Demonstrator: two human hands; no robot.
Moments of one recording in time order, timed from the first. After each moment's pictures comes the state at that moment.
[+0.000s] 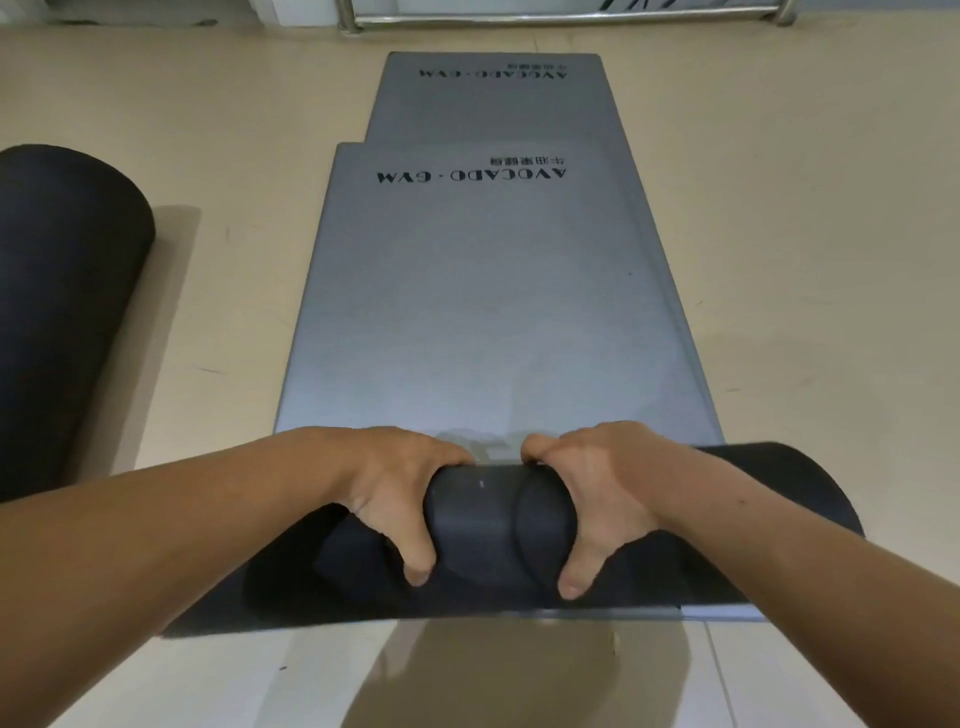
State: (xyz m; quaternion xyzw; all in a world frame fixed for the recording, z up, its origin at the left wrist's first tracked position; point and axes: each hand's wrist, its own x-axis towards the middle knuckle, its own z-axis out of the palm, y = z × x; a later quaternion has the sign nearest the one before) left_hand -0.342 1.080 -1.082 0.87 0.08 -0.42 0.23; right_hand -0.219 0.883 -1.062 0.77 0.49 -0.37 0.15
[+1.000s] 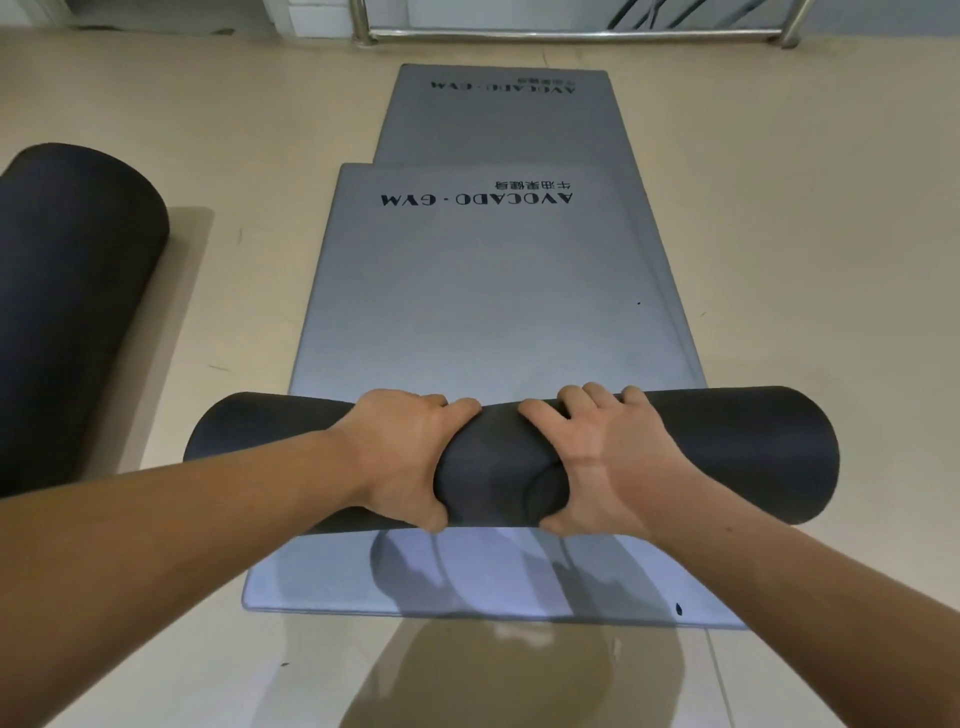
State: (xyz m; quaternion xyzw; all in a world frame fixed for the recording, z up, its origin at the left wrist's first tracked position) left_hand -0.346 1.082 -1.082 0.97 0.03 -0.23 0.04; right_hand -0.230 0.882 -1.080 0.84 0.50 -0.13 0.15
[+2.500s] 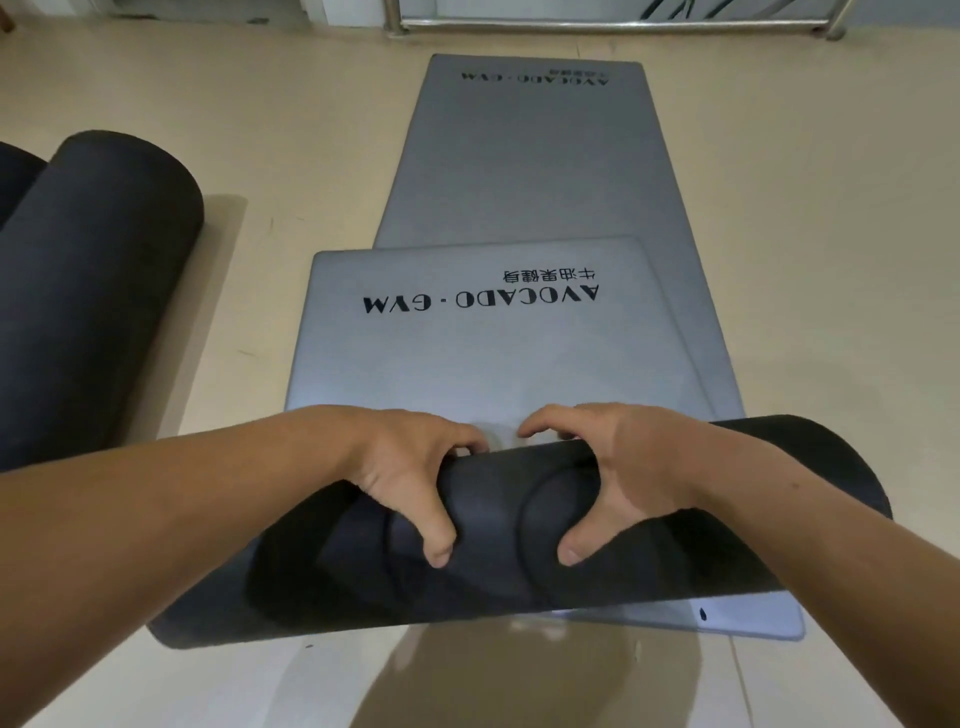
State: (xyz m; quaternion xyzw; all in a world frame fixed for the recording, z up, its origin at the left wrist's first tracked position) left_hand -0.359 1.102 -1.070 0.86 0.11 -0.41 0.29; right_hand -0.220 0.897 -1.042 0.78 0.47 -0.40 0.04
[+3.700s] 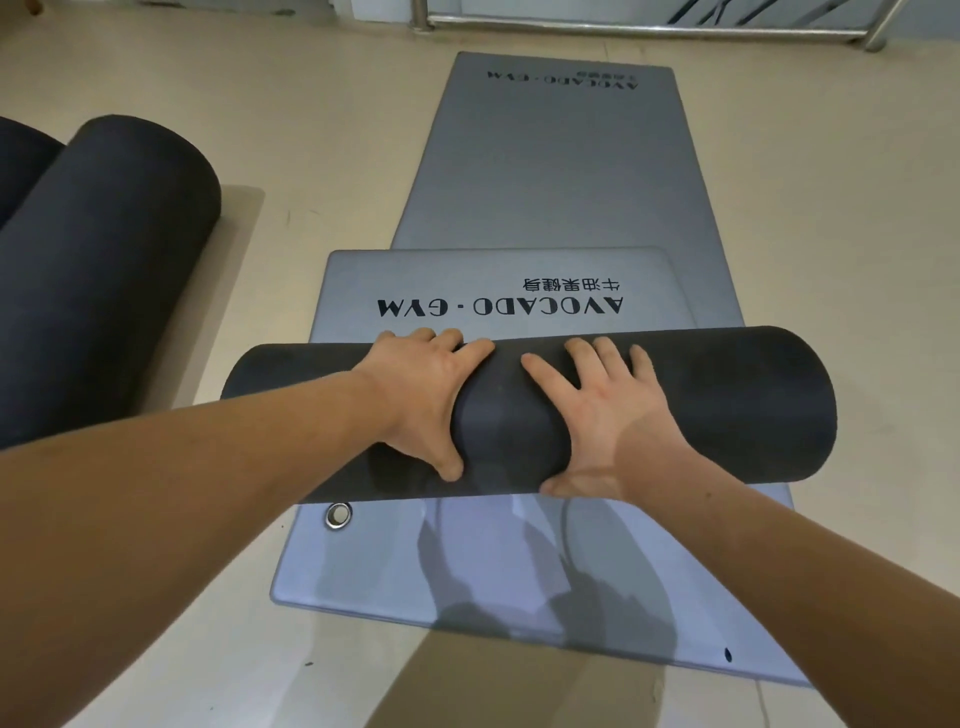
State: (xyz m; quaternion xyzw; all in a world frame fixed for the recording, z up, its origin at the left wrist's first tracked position) left_hand -0.325 1.139 -1.086 0.97 0.11 -0.21 0.00; right_hand -0.212 0.948 -1.102 0.85 0.50 -0.09 0.15
